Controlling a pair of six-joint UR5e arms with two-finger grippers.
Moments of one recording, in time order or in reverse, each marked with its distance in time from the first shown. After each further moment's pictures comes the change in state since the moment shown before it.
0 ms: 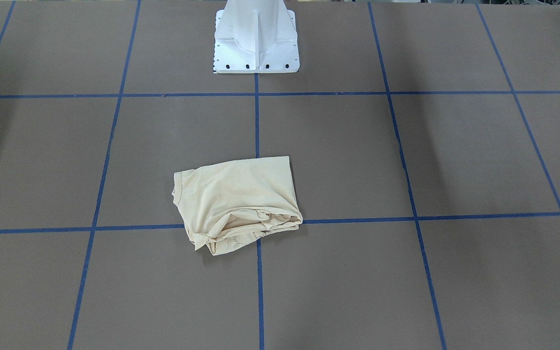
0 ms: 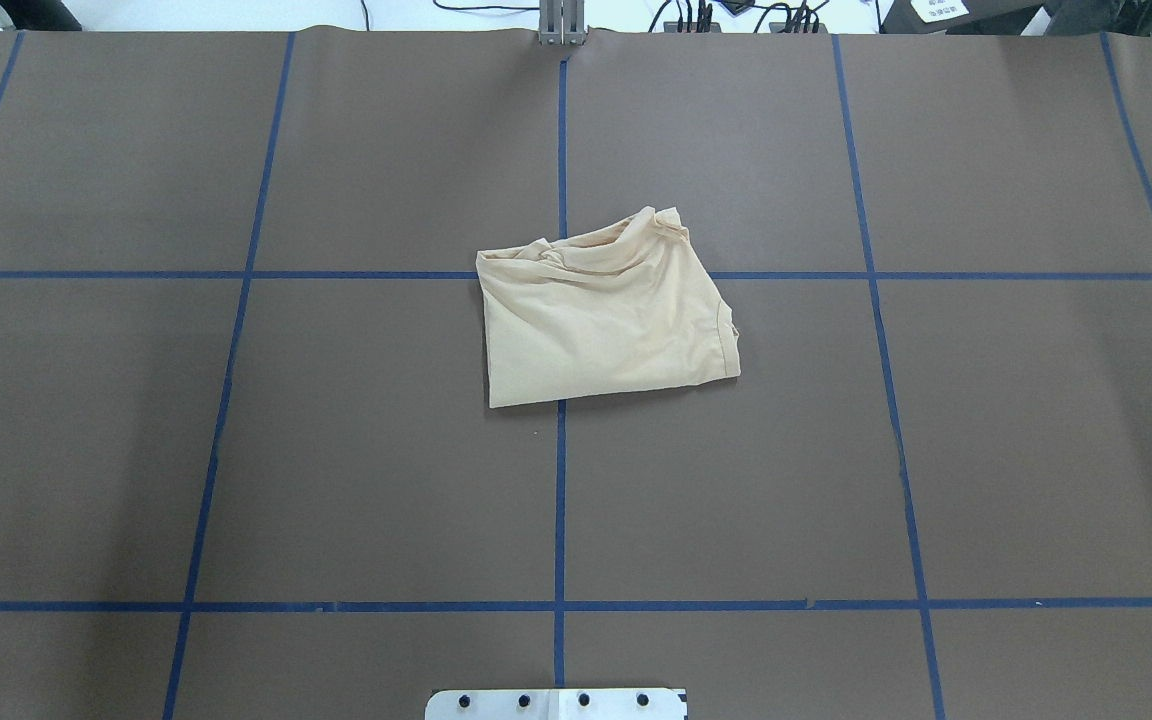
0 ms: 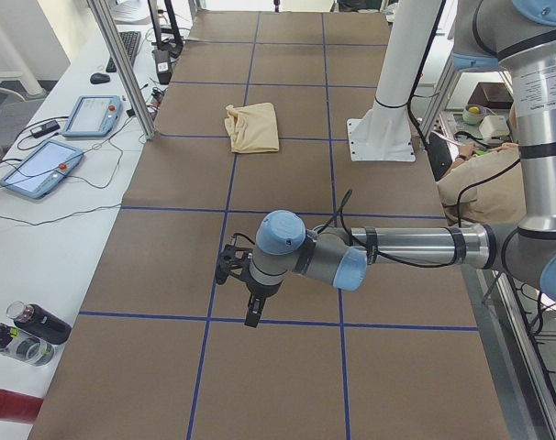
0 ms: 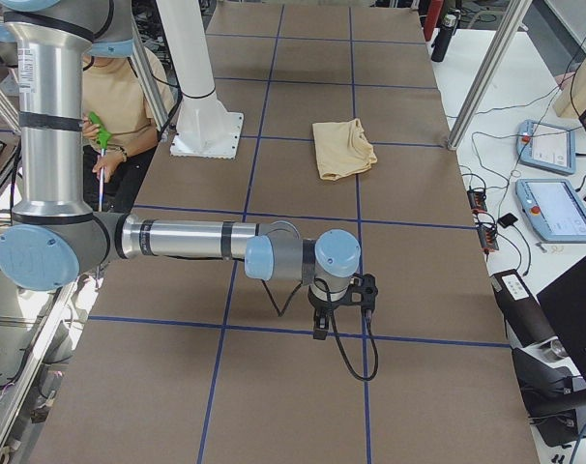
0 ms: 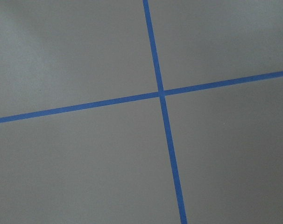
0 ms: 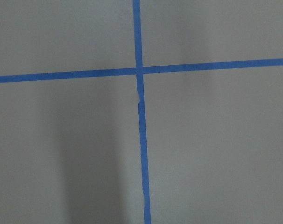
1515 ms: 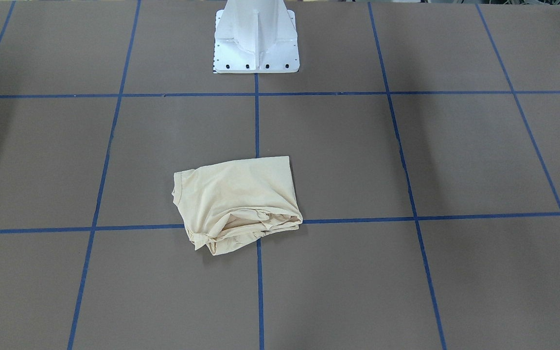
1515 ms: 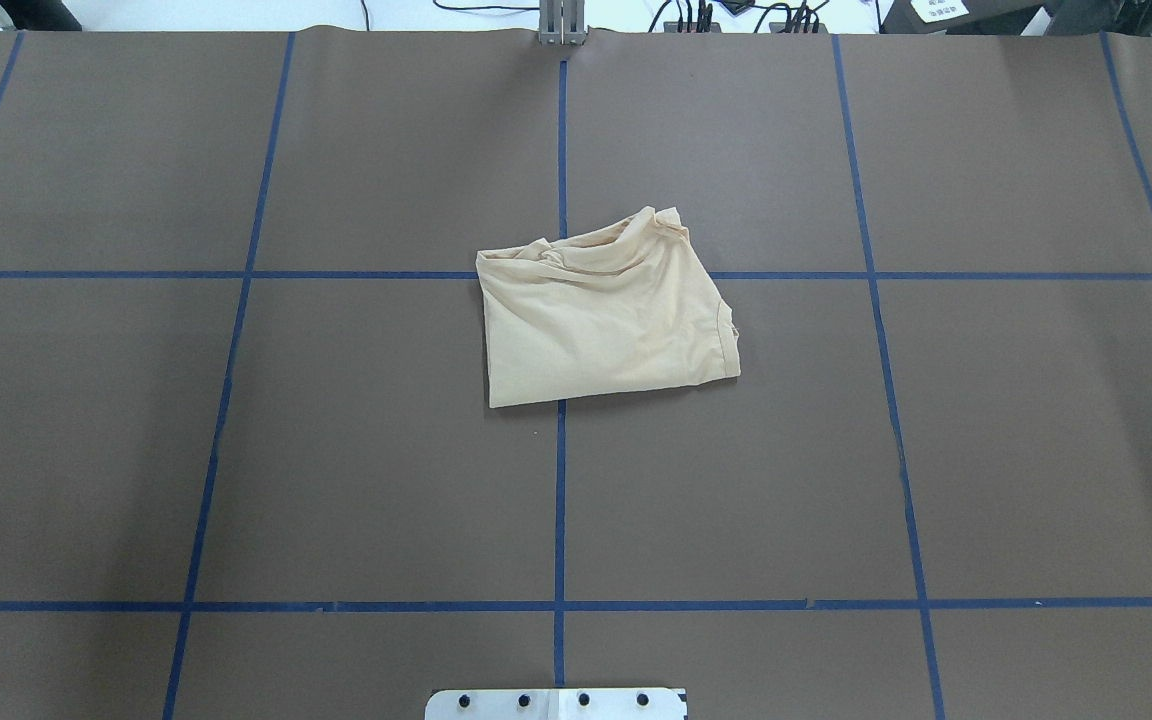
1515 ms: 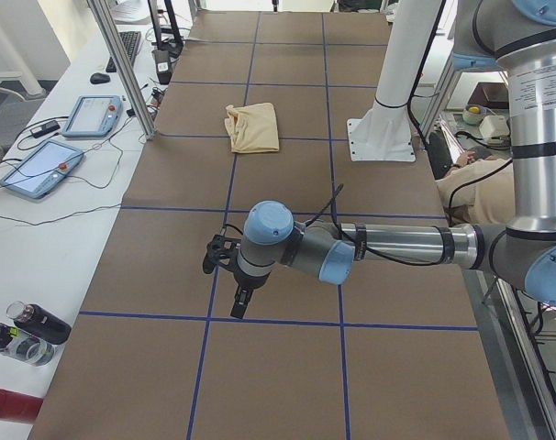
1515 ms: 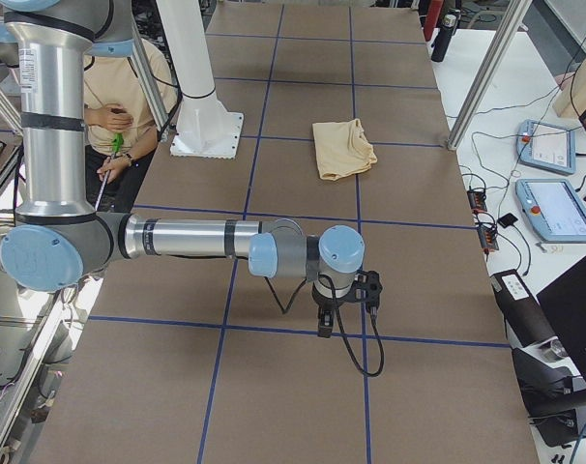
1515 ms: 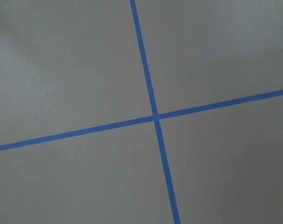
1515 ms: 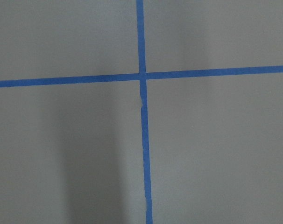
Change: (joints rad) left arm 0.000 -0.021 -0.015 -0.003 0.002 0.005; right arm 0.001 0.008 0.004 0.000 -0.002 0.001
